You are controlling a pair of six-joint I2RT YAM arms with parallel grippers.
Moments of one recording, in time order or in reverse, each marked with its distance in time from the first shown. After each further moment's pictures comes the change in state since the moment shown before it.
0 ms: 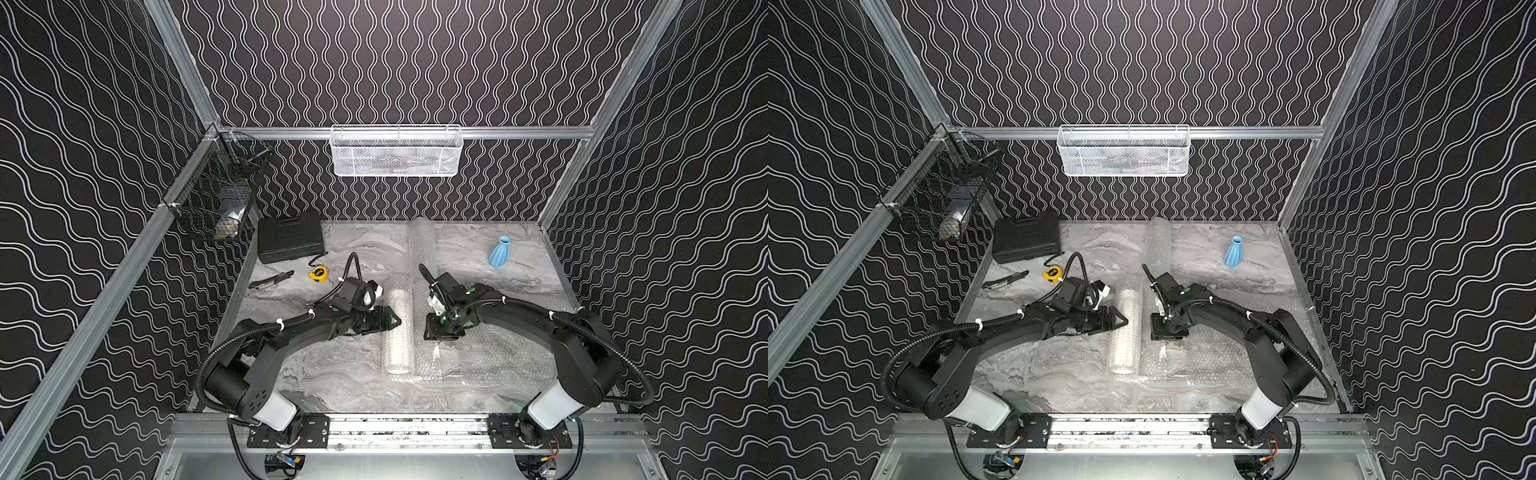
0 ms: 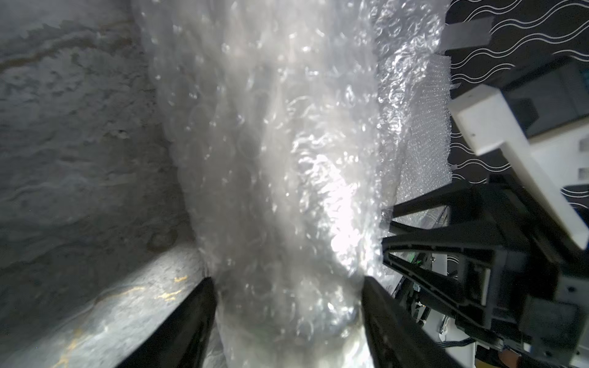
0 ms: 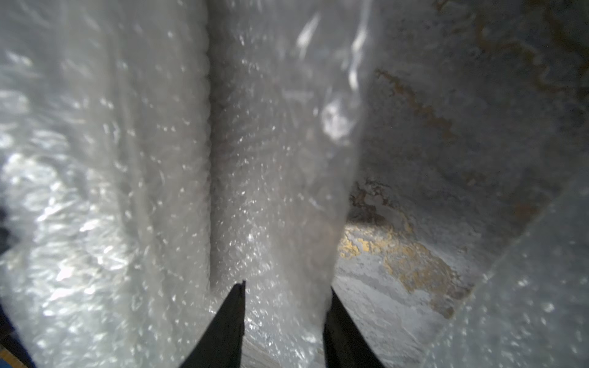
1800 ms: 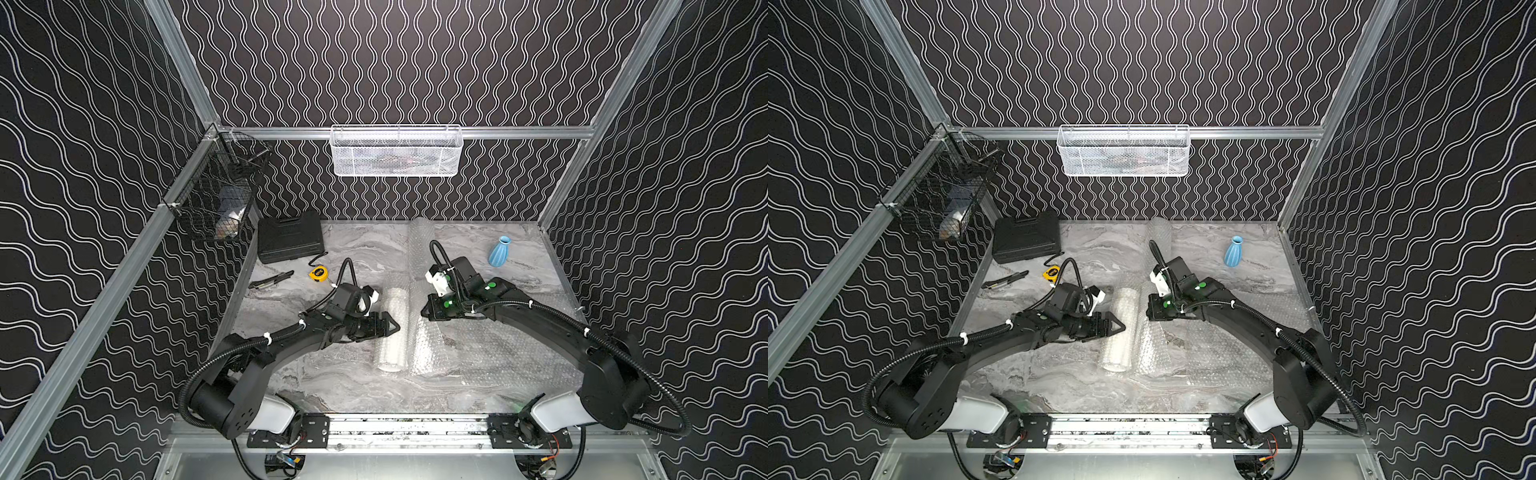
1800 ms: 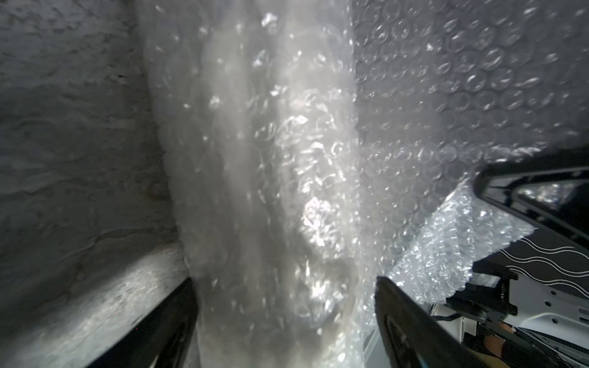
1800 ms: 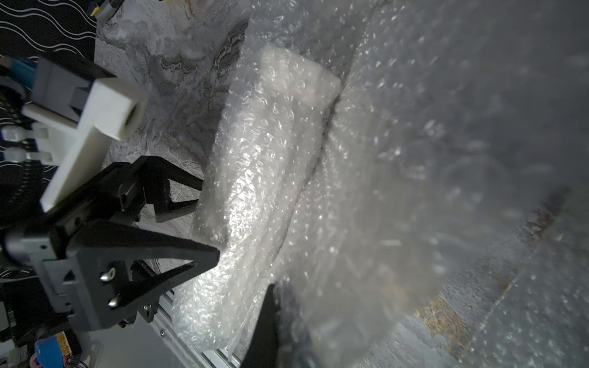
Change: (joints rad) left arm 0.000 -0.113 -0.088 -0.001 0.042 -0.026; right arm -0.017 -0.164 0.064 0.080 -0.048 -0.073
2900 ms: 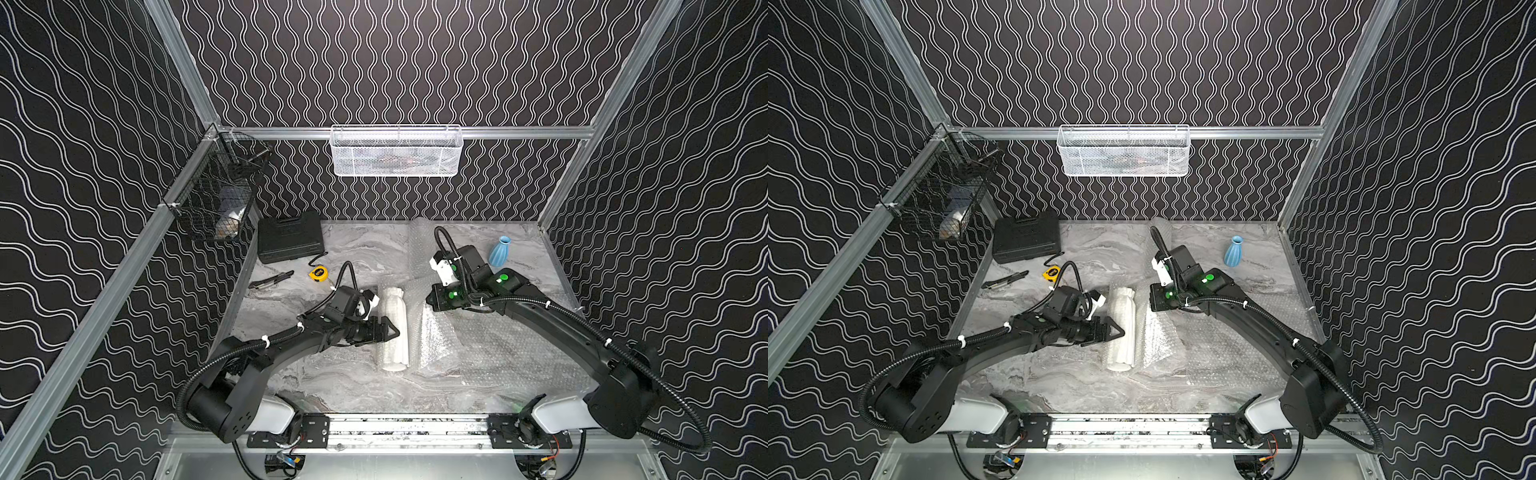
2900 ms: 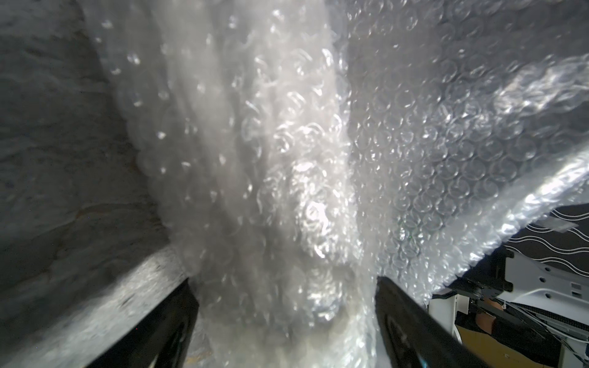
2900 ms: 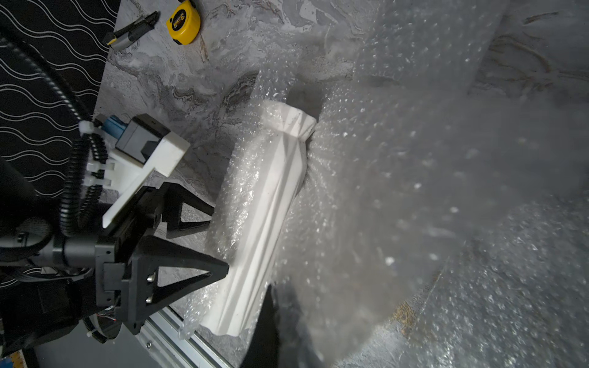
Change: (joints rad) left arm 0.000 -0.028 -0.008 -0.051 0.028 0.034; right arm 0.009 -0.047 0.130 -0.117 0.102 -0.059
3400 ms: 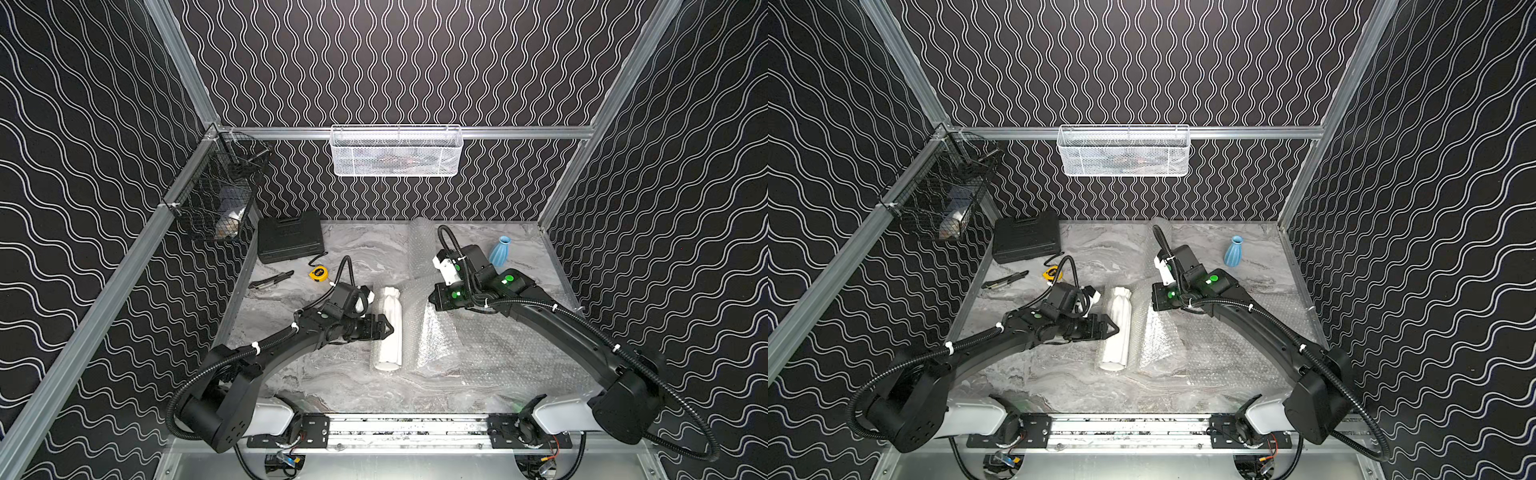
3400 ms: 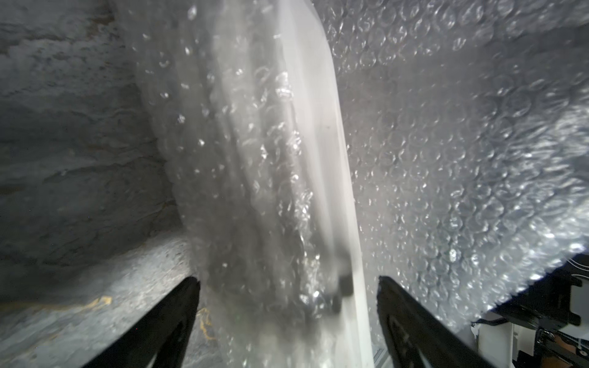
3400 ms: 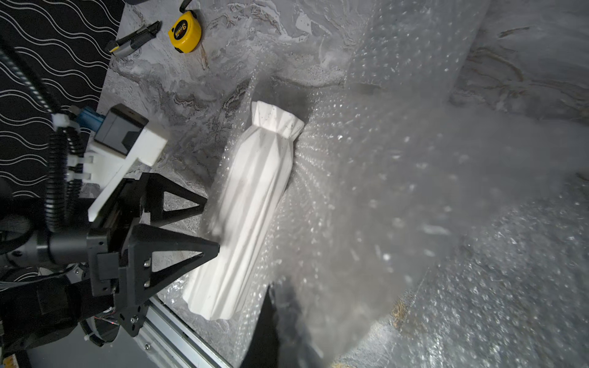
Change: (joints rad) left arm 0.000 -0.049 0.049 -0.143 -0.148 0.071; right arm 0.003 -0.036 0.005 -0.019 0.023 0.000
